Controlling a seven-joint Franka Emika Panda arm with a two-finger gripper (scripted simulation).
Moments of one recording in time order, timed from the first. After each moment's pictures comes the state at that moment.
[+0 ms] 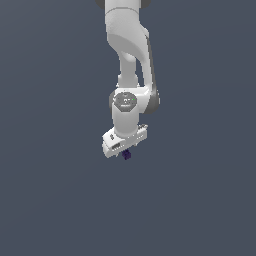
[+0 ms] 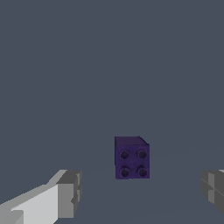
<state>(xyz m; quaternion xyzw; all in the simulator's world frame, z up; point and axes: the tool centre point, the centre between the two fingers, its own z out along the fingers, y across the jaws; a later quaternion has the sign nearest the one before) 0.007 -0.008 0.076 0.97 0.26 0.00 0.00</state>
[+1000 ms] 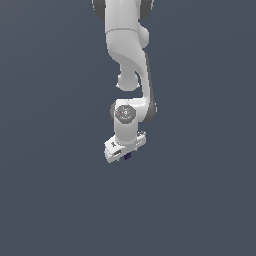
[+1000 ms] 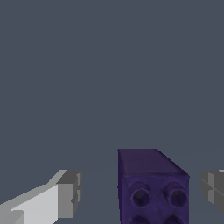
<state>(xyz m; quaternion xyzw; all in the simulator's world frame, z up) 0.005 -0.008 0.024 0.96 0.27 0.00 0.00</state>
